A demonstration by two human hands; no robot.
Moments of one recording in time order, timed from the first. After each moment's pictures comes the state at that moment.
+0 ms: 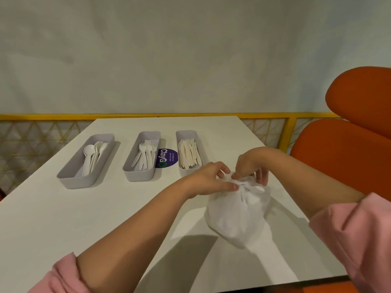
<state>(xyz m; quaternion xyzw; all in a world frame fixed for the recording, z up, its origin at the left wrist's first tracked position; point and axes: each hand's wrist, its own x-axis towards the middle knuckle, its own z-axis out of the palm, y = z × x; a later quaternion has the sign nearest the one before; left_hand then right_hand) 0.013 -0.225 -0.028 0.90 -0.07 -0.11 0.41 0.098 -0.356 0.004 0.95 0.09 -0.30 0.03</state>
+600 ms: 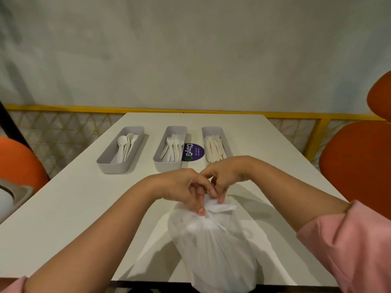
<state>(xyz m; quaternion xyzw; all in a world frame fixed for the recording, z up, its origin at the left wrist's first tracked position) -0.045 -0.126 -0.022 0.91 -0.13 -0.20 0.33 0.045 -0.264 -0.013 0.80 0.39 -0.42 -0.17</state>
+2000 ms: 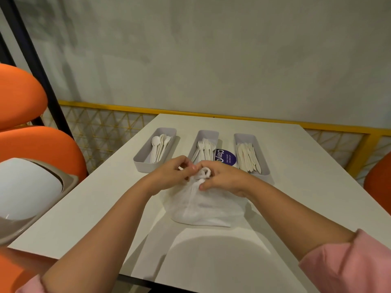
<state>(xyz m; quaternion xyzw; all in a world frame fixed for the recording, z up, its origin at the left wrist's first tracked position) -0.056 -0.038 -0.041 0.87 0.09 0.04 0.48 0.023 -0.191 -0.033 0.76 0.41 -0.30 -0.42</state>
